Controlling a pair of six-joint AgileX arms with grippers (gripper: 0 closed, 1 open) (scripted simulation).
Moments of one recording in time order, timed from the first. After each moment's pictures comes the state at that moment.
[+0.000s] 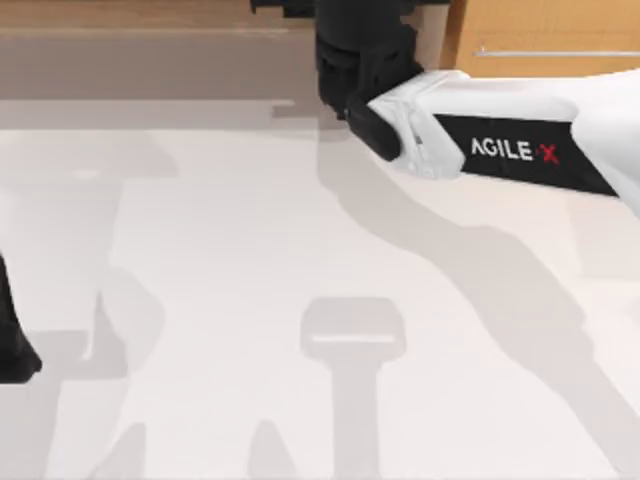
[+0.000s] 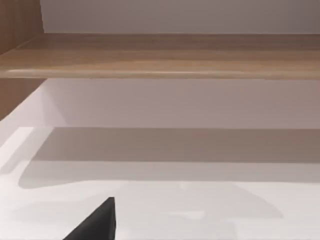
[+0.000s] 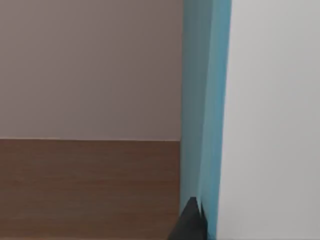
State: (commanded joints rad) left arm 0.00 0.00 0.00 0.00 0.00 0.00; right arm 0.64 2.31 1.71 0.61 0.67 -0.01
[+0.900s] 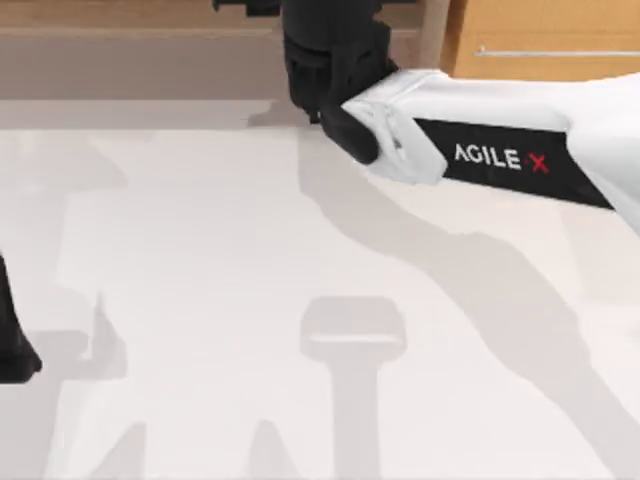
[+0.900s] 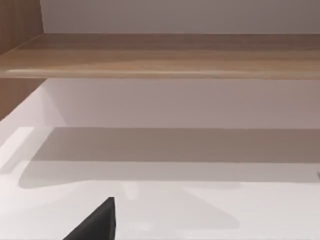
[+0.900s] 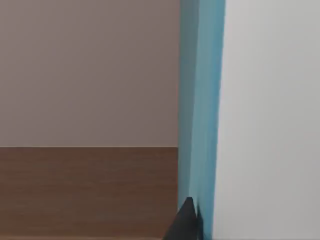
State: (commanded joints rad) left arm 0.00 0.00 0.00 0.00 0.00 0.00; right arm 0.69 2.29 1.74 0.56 0.67 0.03
